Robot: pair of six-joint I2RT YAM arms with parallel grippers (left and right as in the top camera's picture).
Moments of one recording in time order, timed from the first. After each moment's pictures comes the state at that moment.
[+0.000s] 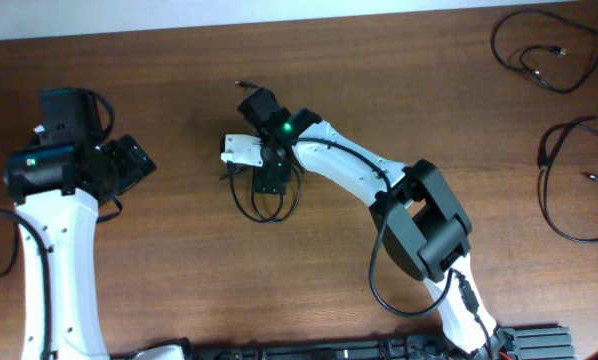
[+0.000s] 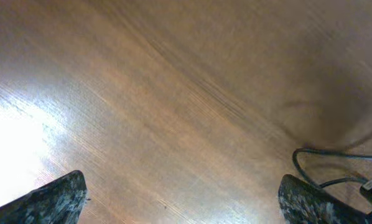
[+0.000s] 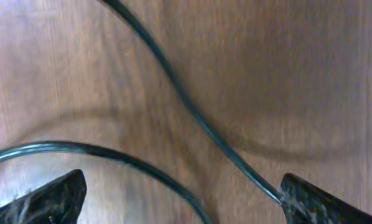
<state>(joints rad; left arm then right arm) 0.14 1.41 1.43 -1.24 -0.19 -0.50 0.68 2.25 1.75 -0.68 -0.15 -0.80</state>
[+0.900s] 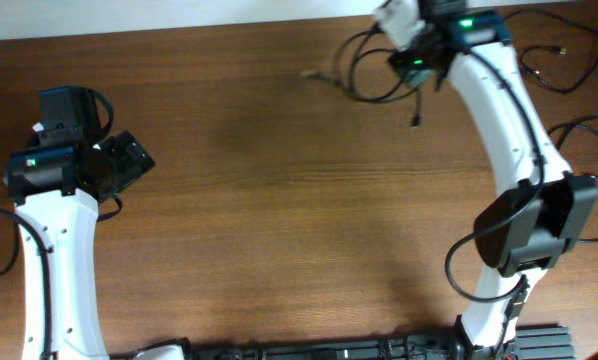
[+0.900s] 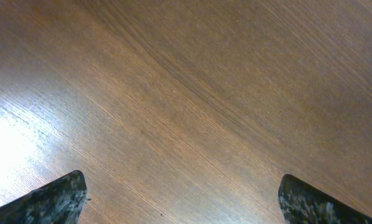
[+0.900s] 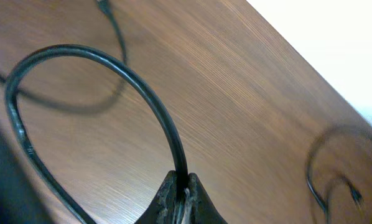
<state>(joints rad) 0.14 1.41 1.43 -1.21 -0.19 -0.50 0.11 2.02 1.99 -1.00 0.02 -0.55</state>
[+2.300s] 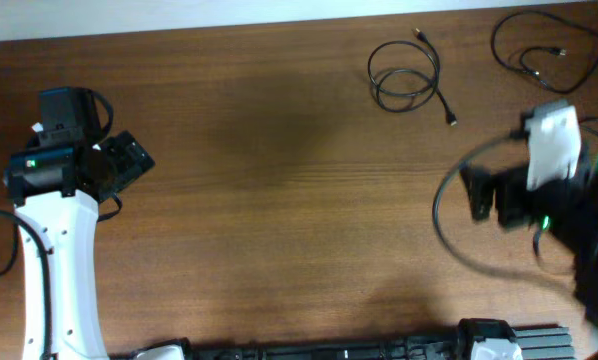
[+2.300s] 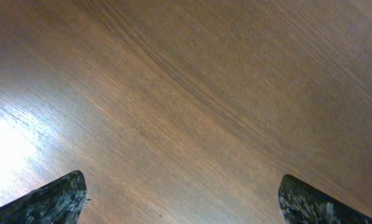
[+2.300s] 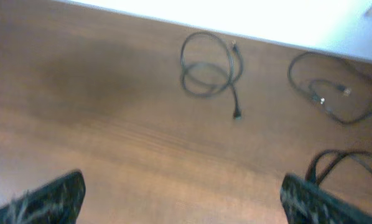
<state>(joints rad) 0.14 1.41 1.43 -1.21 -0.19 -0.50 -0.11 0.84 1.31 -1.12 -0.26 -0.23</state>
